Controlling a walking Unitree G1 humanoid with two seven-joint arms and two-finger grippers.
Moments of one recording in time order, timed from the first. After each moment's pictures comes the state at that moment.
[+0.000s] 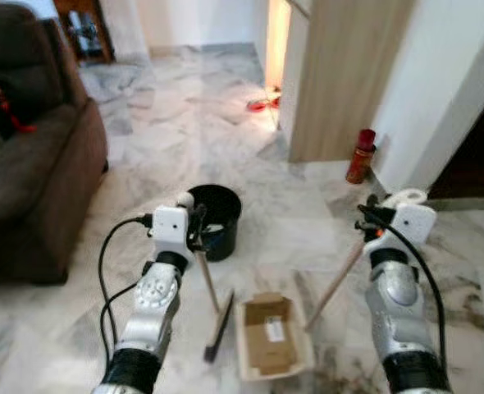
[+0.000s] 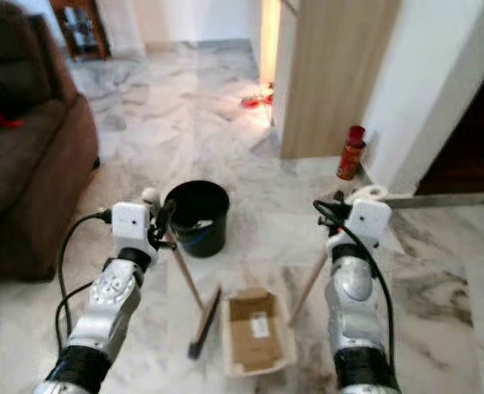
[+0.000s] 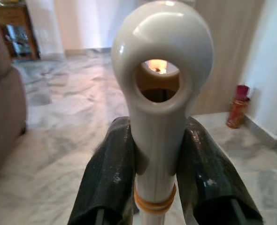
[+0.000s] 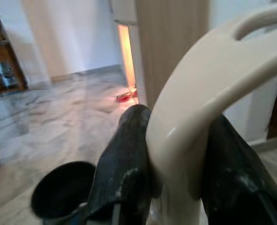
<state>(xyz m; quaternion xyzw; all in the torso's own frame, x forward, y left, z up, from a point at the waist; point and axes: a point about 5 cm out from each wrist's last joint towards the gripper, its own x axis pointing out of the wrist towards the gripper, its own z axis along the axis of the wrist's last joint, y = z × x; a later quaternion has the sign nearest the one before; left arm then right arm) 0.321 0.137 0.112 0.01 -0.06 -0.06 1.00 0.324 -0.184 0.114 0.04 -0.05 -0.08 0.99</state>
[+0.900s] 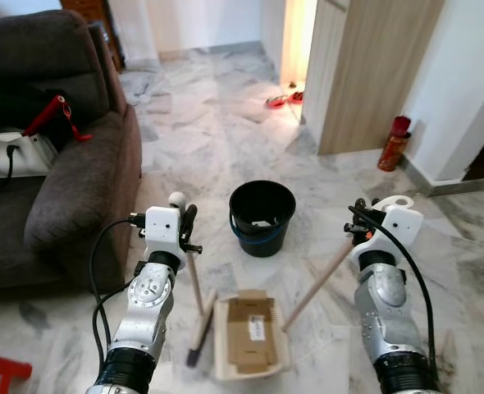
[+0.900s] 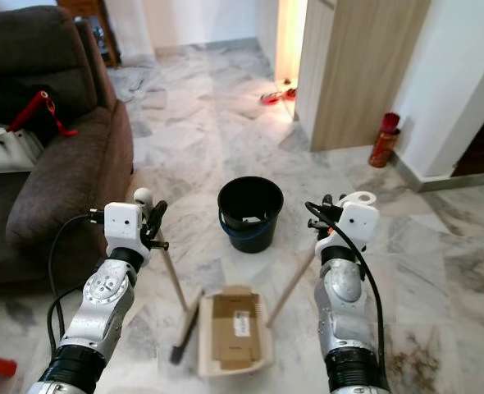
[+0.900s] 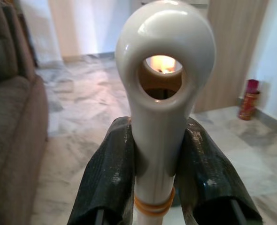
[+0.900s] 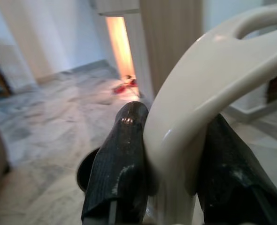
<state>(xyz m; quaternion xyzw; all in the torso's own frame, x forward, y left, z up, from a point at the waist) 0.320 0.137 0.110 0.01 -0.06 -0.05 1.00 0.322 -0.187 0.106 0.06 -0.03 -0.10 0.99</state>
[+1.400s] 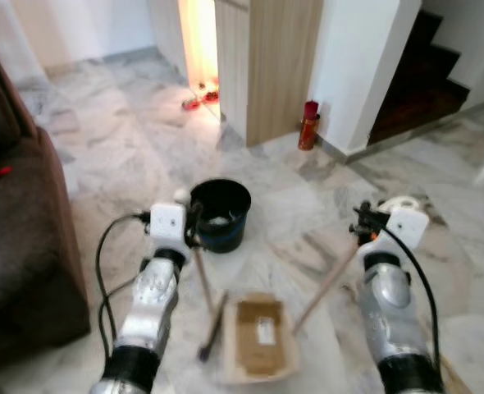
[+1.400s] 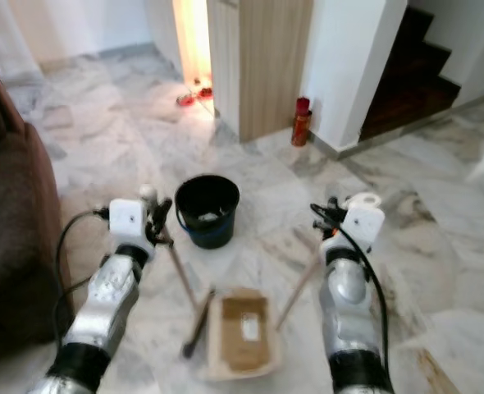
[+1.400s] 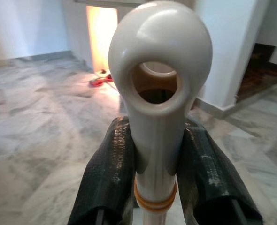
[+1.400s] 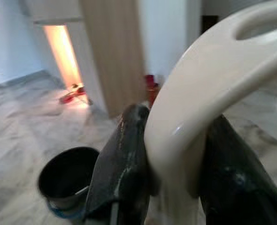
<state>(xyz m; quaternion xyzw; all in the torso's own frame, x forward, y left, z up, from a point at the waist) 0.324 0.138 0.116 0.01 -0.07 -0.05 1.00 0.322 -0.180 0.105 0.05 -0.03 -0.09 0.99</state>
